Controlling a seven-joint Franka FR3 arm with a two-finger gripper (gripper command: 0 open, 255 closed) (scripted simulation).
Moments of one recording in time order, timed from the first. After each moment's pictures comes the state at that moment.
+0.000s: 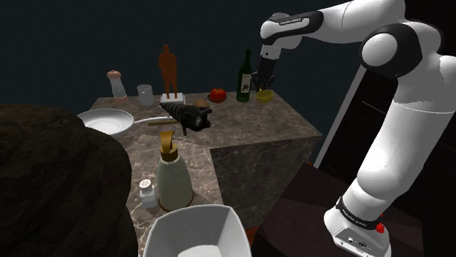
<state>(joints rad) -0.26 0.16 -0.15 -1.70 0.20 1.81 0.18</state>
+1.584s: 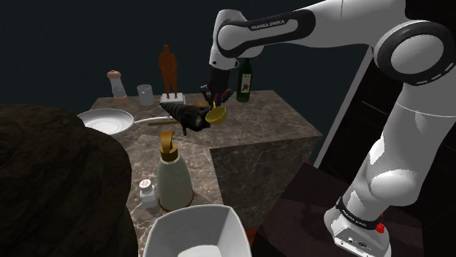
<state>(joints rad) 0.04 0.12 0.10 -1.76 0.17 1.93 0.72</state>
